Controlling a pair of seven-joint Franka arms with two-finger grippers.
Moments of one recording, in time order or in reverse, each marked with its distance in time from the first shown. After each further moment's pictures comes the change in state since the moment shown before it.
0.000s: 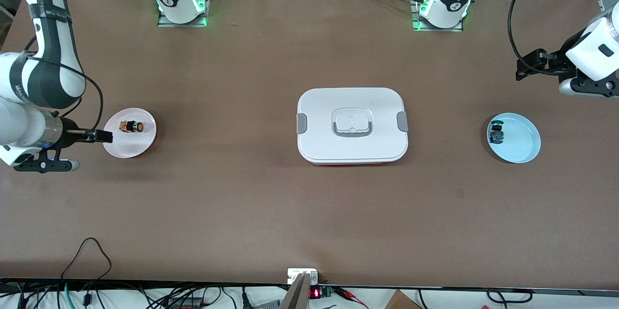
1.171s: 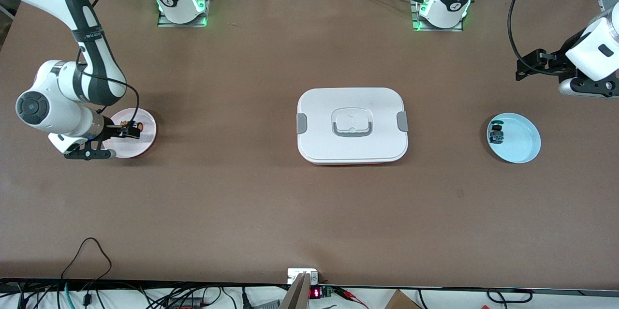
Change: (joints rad) left arm 0.000 0.000 0.000 0.000 0.000 0.000 0.000; right arm -0.002 -0.035 -0.028 -0.449 0.002 0.482 -0.013
